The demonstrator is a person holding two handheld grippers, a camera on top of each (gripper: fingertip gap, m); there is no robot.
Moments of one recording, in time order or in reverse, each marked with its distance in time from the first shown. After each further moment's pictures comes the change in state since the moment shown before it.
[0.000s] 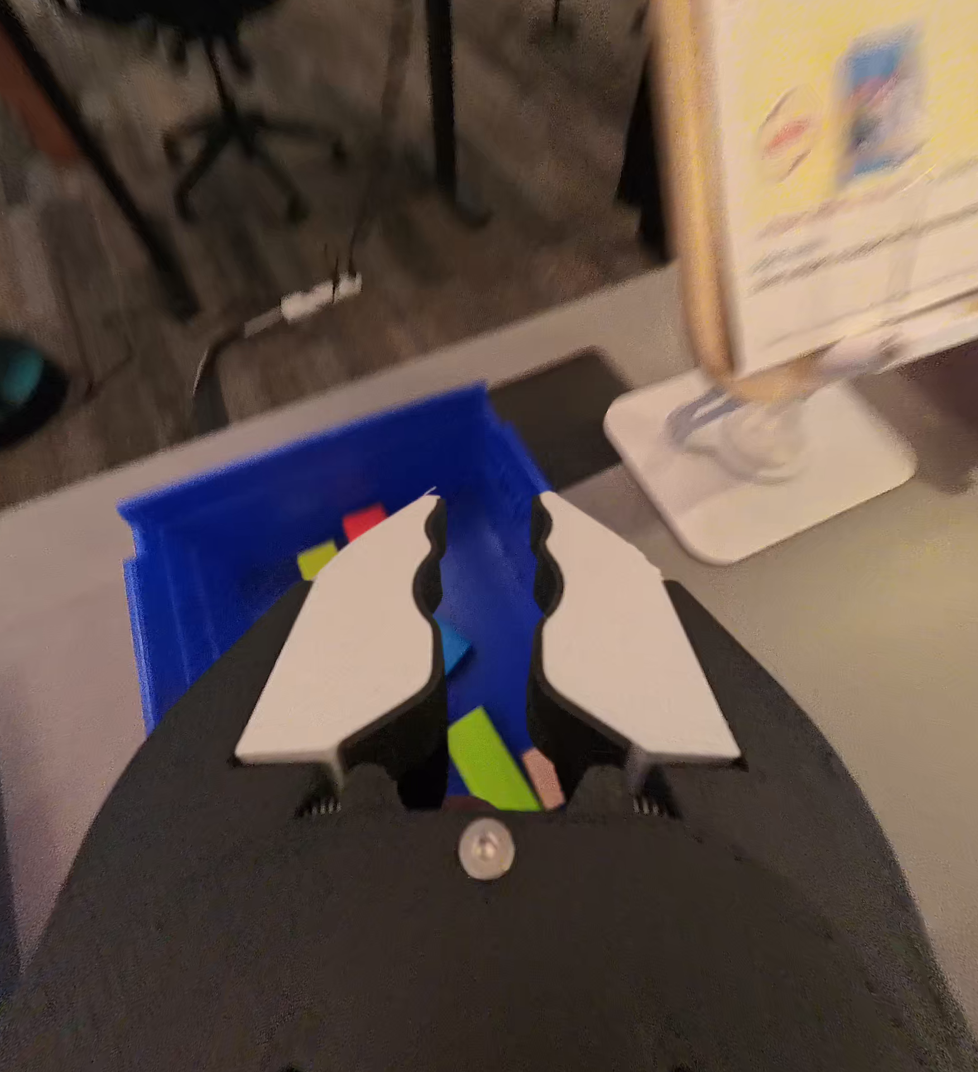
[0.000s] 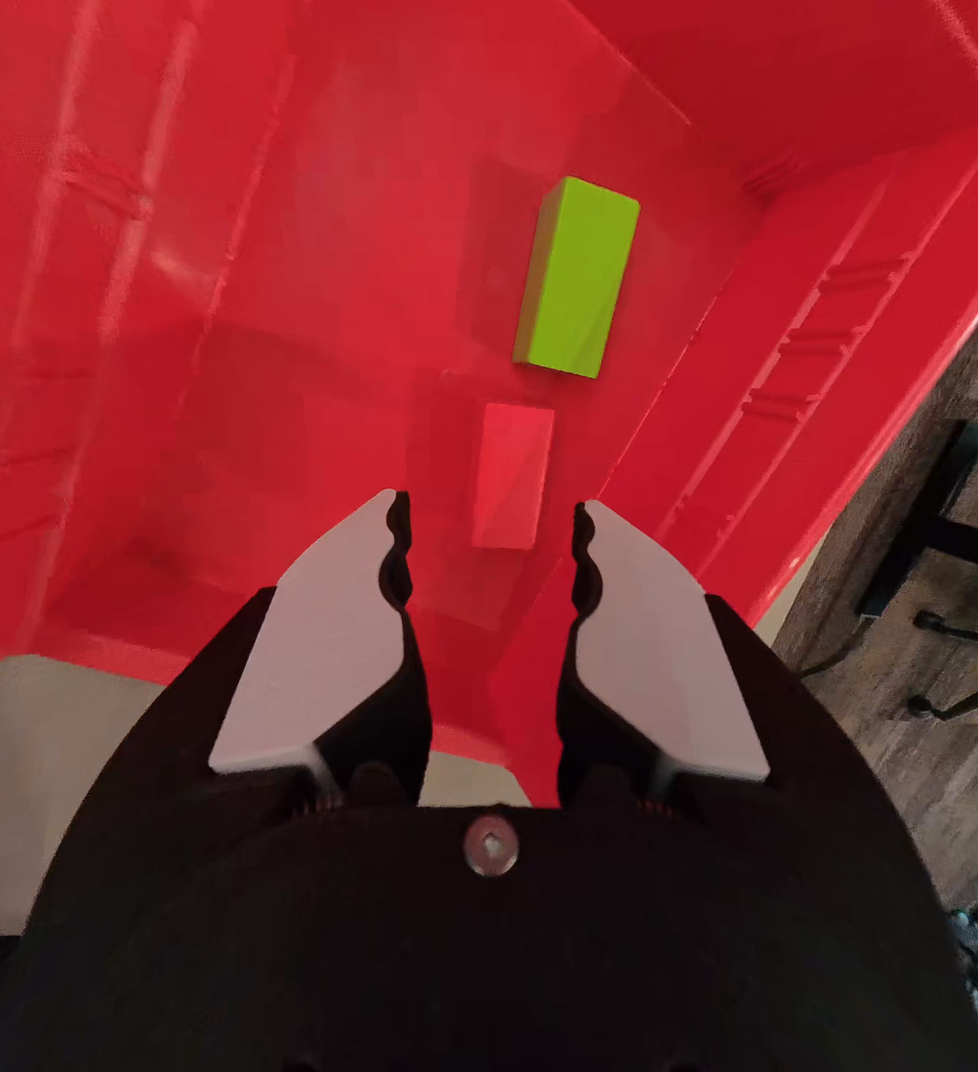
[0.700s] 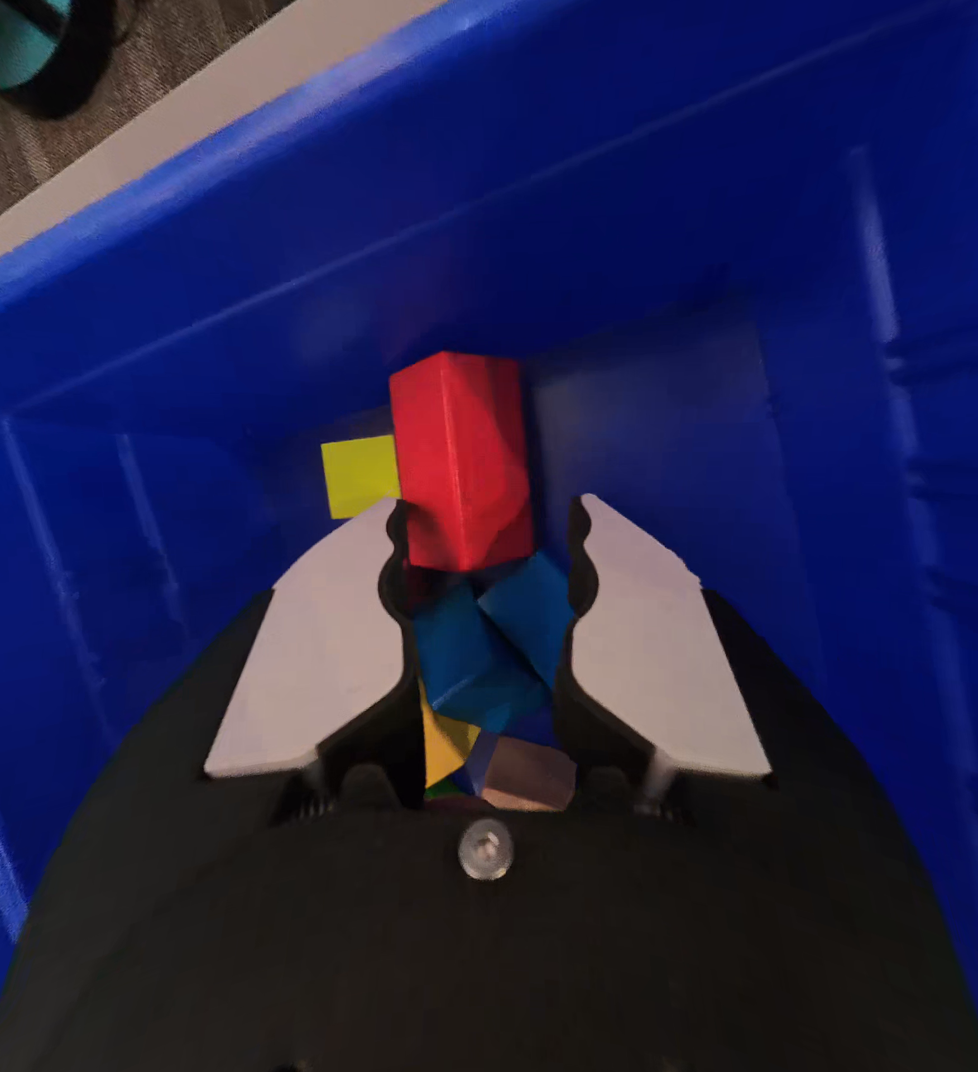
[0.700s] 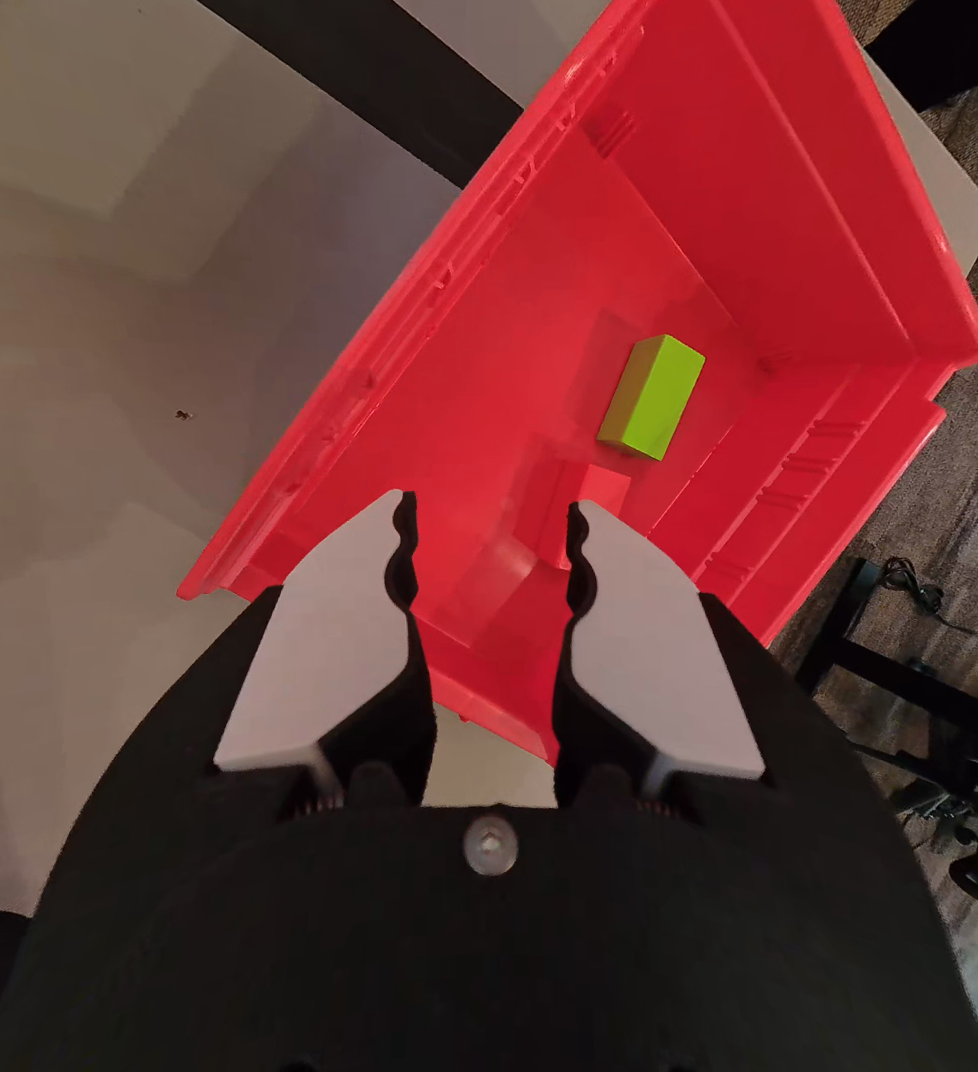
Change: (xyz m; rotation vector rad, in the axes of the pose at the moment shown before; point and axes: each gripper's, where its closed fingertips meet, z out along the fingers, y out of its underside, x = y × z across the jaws) left arm -0.077 0.121 0.116 -0.578 -0.306 0.042; right arm -0.057 -0.021 -0.048 0.158 0.024 -0.193
